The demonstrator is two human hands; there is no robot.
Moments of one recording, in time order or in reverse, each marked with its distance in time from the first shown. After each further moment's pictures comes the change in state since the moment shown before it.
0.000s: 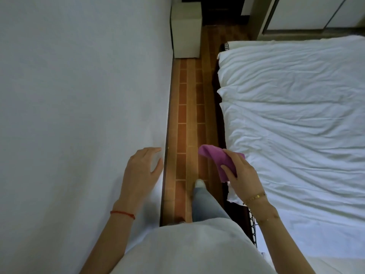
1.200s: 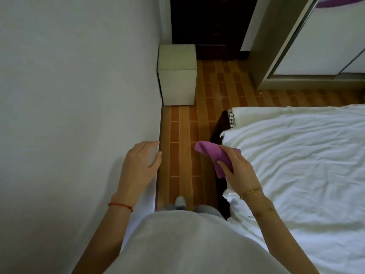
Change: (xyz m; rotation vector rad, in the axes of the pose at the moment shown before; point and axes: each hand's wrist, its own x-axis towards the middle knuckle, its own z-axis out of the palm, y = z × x) left_hand 0.818 -0.006 0.049 -0.026 0.026 0.038; right_hand 0.798 0.053 -0.066 -0.036 0.016 -0.014
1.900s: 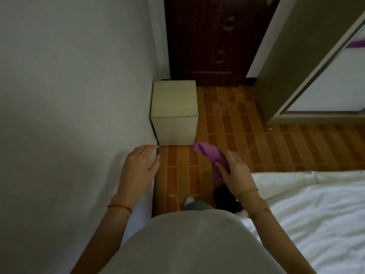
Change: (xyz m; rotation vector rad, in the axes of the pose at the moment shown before) left_hand 0.495 -0.022 0.051 -0.028 0.043 0.081; right_hand 0.495 0.058 -0.025 -0.019 0.015 0.019
